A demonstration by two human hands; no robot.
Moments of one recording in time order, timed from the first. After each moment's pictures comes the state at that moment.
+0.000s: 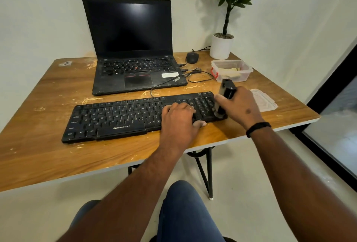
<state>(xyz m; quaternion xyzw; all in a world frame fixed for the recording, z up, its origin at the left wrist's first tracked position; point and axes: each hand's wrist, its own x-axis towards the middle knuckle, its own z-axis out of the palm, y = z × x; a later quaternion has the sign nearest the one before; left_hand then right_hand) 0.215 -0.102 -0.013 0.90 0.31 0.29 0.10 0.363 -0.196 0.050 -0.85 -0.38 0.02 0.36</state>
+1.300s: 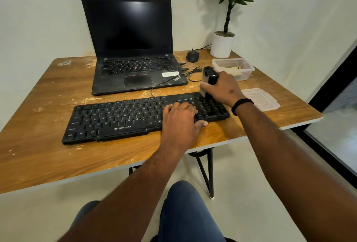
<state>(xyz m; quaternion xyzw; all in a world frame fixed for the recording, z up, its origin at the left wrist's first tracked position) 0.216 -0.102 -0.013 0.90 0.31 0.28 0.09 0.387 -0.136 0.057 -0.83 -0.45 0.02 0.32</state>
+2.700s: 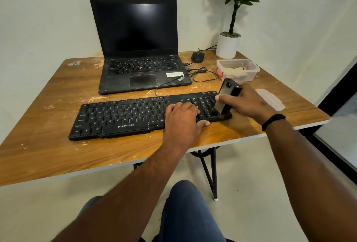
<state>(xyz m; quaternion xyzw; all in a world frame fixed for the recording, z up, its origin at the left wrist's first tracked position) 0.217 -0.104 -0.013 0.91 0.31 0.27 0.07 0.389 -0.197 0.057 -0.78 -0.43 0.18 0.42</state>
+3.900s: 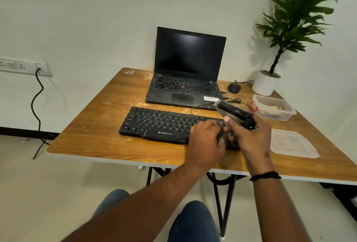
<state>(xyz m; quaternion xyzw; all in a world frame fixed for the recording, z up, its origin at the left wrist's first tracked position) 0.186 -0.113 -0.007 0.82 0.30 0.46 0.18 0.274 -0.182 0.061 -0.63 -0.38 0.14 0.67</state>
